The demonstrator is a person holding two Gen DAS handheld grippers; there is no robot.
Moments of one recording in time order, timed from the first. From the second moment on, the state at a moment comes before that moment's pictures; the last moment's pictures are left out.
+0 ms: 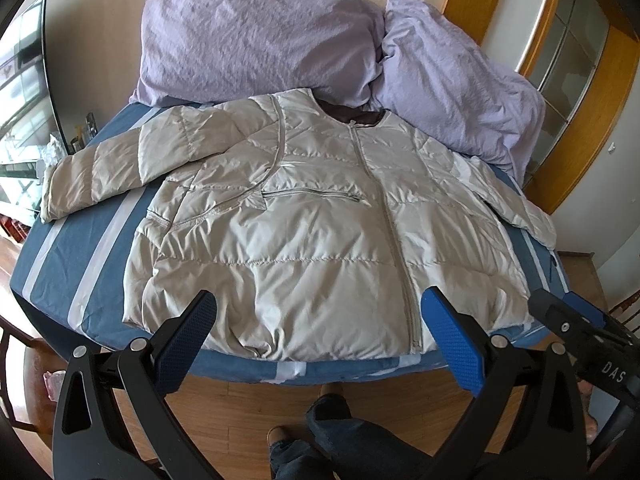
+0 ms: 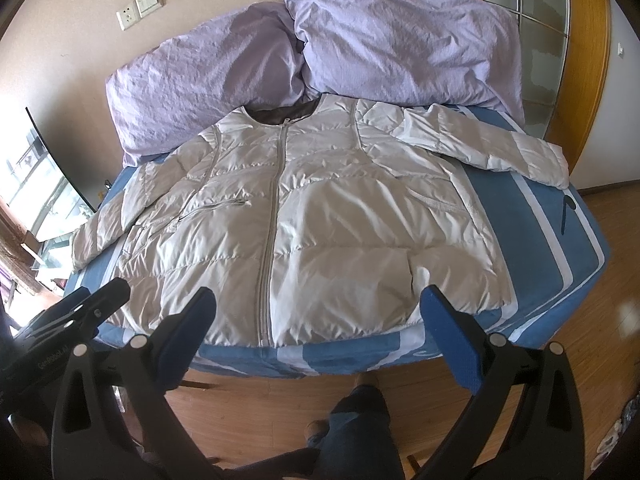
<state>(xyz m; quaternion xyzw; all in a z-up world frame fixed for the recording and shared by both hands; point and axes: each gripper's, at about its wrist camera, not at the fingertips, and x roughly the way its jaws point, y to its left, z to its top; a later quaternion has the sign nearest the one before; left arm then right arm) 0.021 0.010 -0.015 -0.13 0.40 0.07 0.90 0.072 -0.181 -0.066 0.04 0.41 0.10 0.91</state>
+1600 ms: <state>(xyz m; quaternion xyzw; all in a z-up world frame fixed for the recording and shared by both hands) 0.233 0.009 -0.083 -0.08 0.49 0.15 0.86 0.373 -0.500 -0.156 0.13 0.50 -0.22 0.83</state>
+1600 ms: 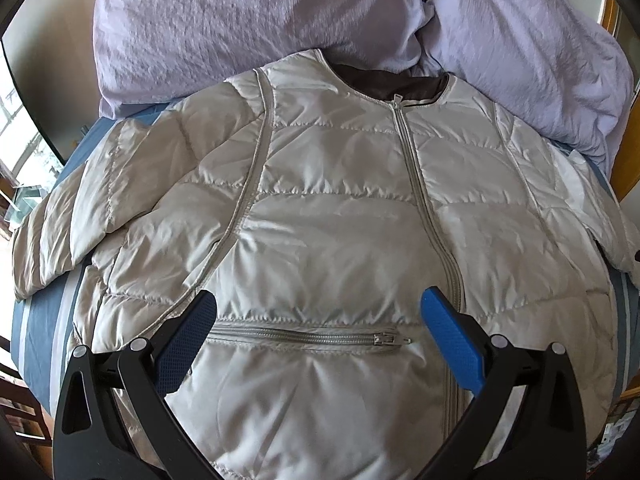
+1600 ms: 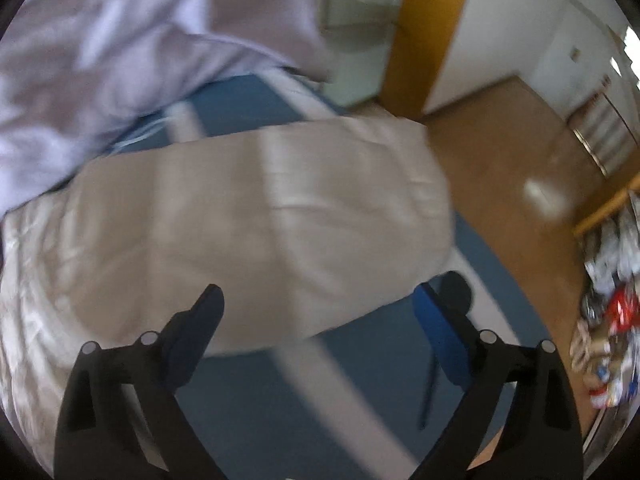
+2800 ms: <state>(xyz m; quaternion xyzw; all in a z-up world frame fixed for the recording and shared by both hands) 0.213 0.059 -0.088 -0.12 0.48 0.17 0.85 0.407 -0.421 -0.088 0.10 0.39 -0.11 0.91</state>
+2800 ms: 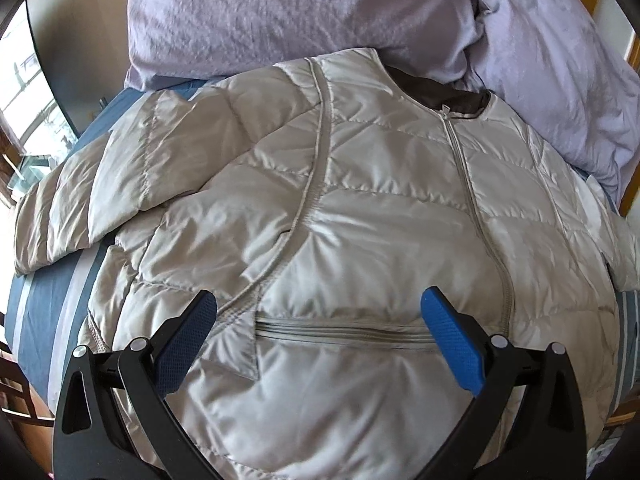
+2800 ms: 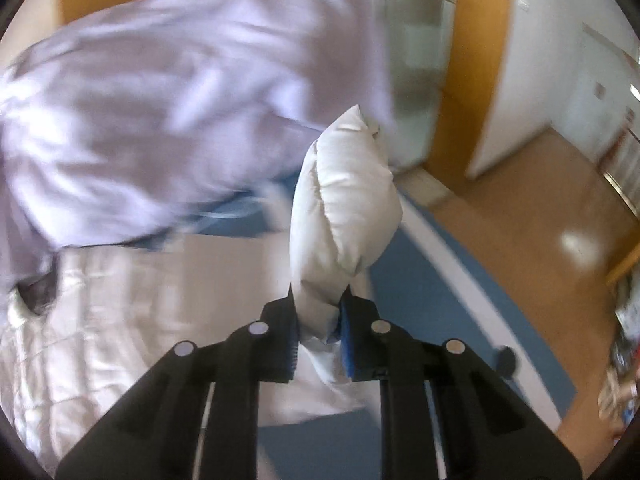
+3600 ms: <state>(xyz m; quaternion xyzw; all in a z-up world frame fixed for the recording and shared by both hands) 0.173 0.110 -0.082 -0.19 0.45 0.18 0.85 0.403 -0.089 -0.103 0.02 0.49 0.22 0.85</state>
